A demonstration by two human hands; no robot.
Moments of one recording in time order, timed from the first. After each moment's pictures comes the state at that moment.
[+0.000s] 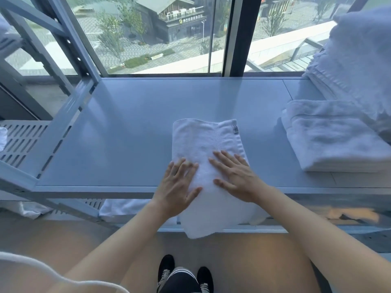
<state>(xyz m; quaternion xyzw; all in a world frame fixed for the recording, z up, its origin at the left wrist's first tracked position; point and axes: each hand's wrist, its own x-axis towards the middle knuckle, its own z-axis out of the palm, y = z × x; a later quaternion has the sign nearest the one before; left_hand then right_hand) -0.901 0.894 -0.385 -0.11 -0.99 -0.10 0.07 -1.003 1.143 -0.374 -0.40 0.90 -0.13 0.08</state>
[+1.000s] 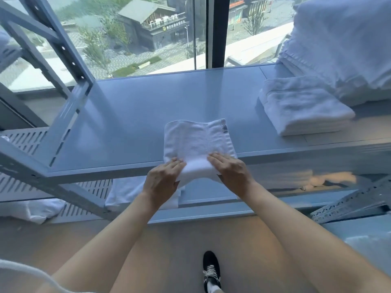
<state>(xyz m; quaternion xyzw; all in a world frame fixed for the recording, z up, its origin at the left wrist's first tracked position) -0.814 0.899 -0.355 -0.14 -0.98 -0.10 0.13 -0.883 1.154 -0.364 -0.35 0.92 -0.14 -0.10</state>
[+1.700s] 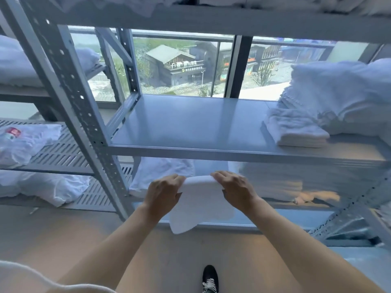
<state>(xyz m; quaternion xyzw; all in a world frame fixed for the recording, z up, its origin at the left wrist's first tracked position) -0.565 0.882 -0.281 -0.06 -0.98 -0.09 0.16 -0.663 1.129 -0.284 -0.39 0.90 -0.13 -0.12</state>
